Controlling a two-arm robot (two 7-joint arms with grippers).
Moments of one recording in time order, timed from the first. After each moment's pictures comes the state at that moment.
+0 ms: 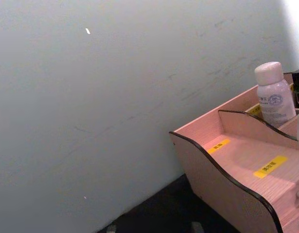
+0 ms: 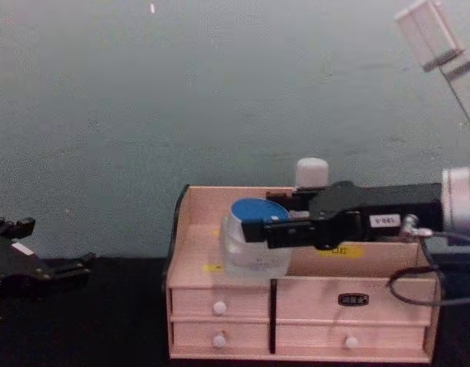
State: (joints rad) left arm -0.20 0.60 0.45 -1.41 -0.25 -0.12 0.03; right arm 0.59 0.46 -0.65 -1.30 0.45 0.10 0.74
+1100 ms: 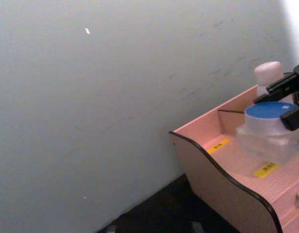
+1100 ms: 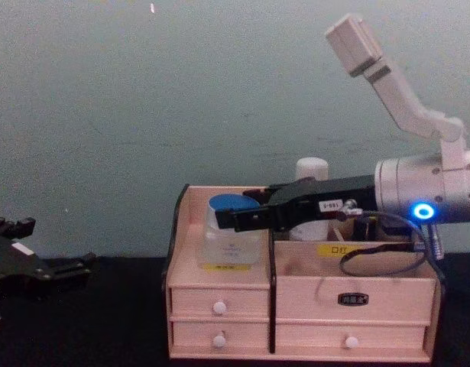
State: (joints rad) left arm -0.20 0.60 0.45 -1.41 -0.25 -0.12 0.03; right arm 0.76 0.29 -0.68 -1.01 0.40 0.12 0.71
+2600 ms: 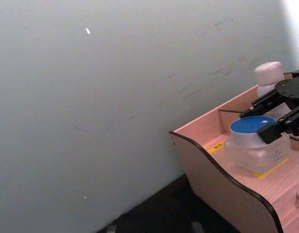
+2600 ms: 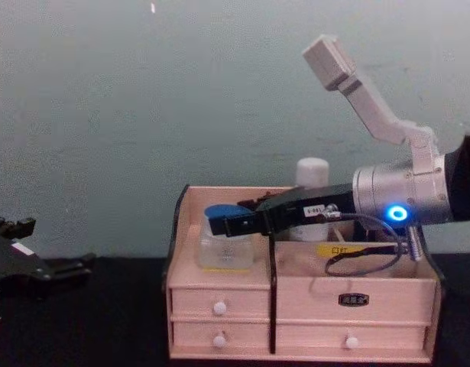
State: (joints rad) left arm -0.20 0.60 0.45 -1.41 -0.25 -0.12 0.03; right arm 0.82 0.20 -0.66 -0.84 0.36 0.13 0.72
